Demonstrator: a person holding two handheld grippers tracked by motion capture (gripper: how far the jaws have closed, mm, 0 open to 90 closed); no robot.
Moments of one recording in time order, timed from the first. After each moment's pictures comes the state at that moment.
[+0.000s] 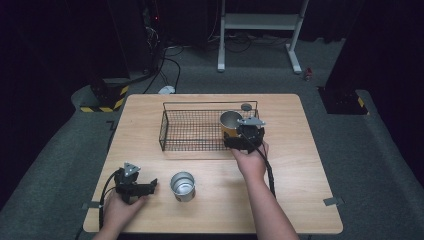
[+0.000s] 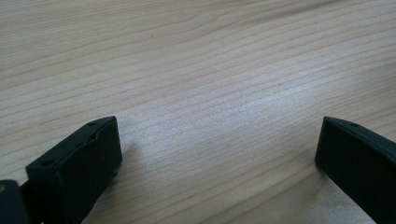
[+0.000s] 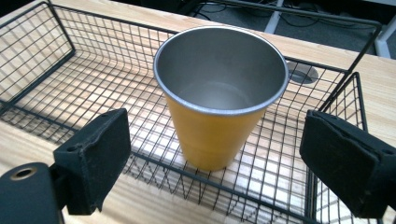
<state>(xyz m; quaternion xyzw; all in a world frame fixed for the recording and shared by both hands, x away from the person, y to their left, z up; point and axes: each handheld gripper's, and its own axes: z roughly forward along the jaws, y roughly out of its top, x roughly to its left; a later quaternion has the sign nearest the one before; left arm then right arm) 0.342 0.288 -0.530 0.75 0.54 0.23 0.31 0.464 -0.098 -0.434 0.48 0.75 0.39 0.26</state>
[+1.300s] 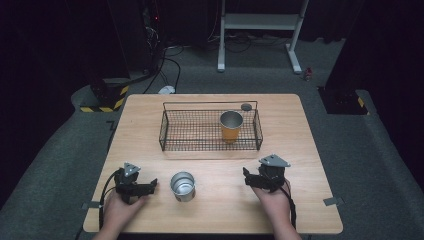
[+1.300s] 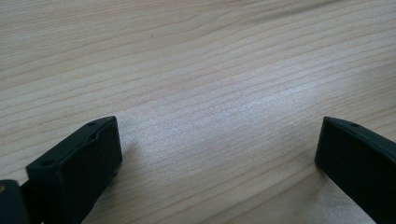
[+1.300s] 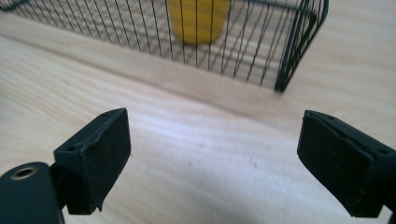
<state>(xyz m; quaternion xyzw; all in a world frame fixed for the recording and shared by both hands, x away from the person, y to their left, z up) 0.342 0.288 -0.530 0.75 0.54 0.23 0.31 0.371 -0.166 -0.490 0.48 0.76 0.37 0.23</state>
